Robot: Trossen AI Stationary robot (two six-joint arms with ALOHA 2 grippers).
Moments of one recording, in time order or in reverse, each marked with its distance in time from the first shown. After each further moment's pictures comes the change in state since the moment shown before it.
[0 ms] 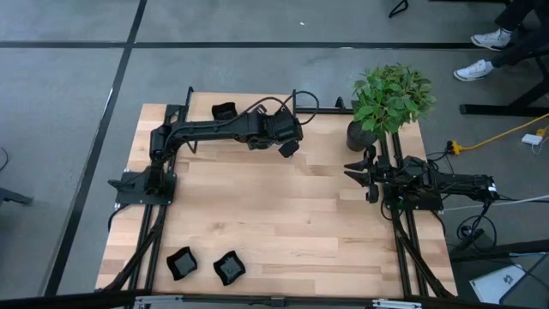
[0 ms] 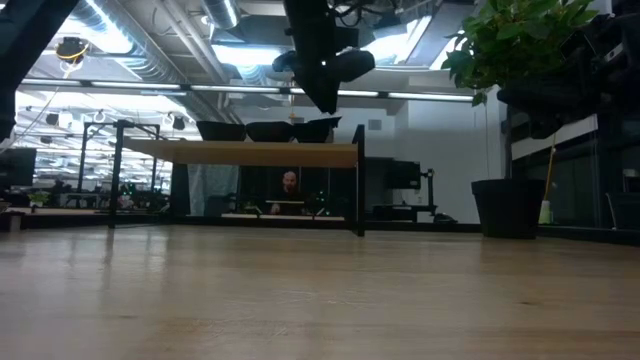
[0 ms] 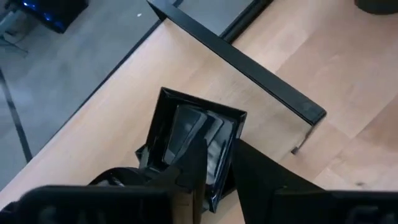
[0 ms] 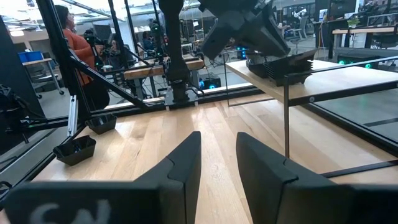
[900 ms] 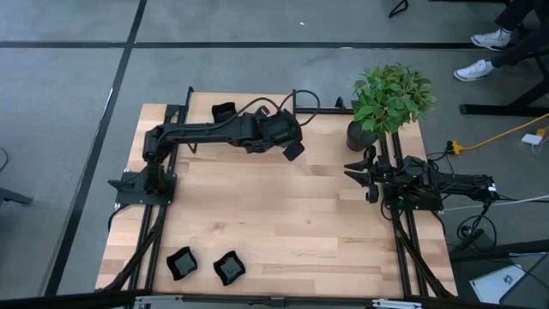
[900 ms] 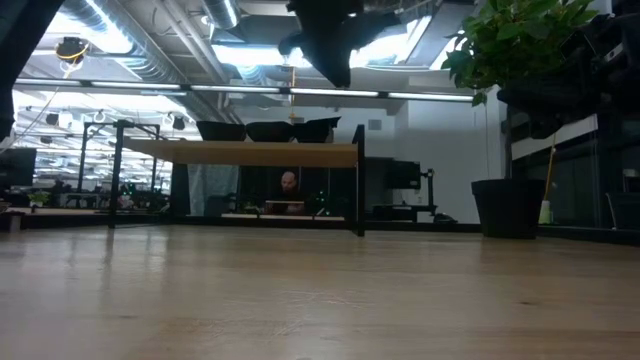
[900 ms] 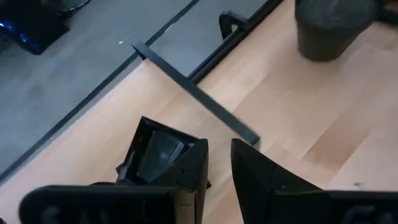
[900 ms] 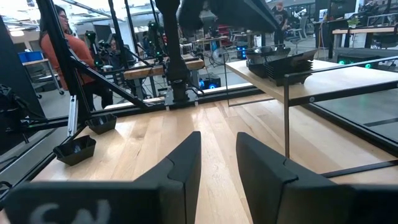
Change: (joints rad) left arm -0.051 -0.054 0.001 0.098 0.011 0.006; right arm 0.000 0.000 0.000 0.000 0.000 0.000
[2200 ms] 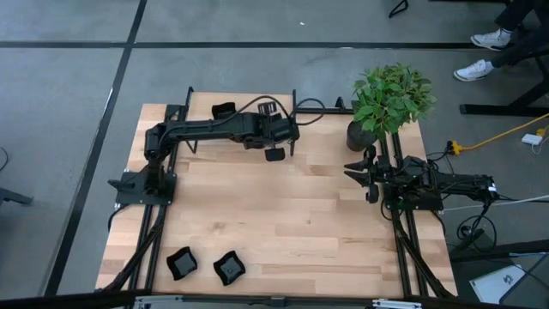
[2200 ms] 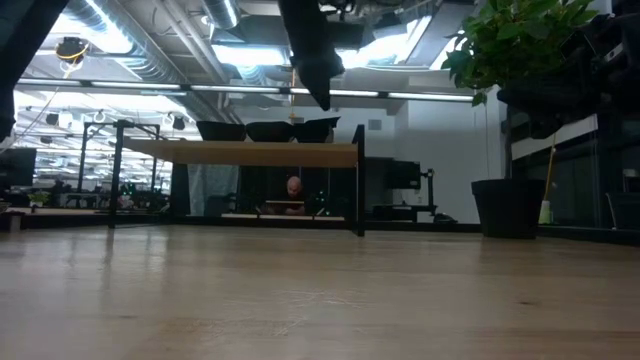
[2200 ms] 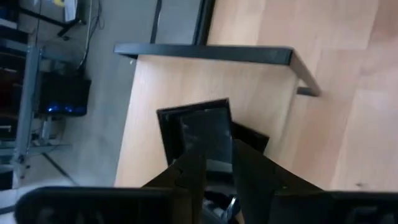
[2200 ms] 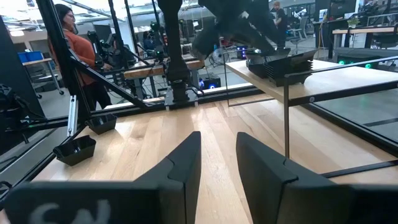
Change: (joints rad) left arm 0.046 0.001 -0.040 -0.094 0.022 0.576; right arm 0.000 0.000 0.000 0.000 0.000 0.000
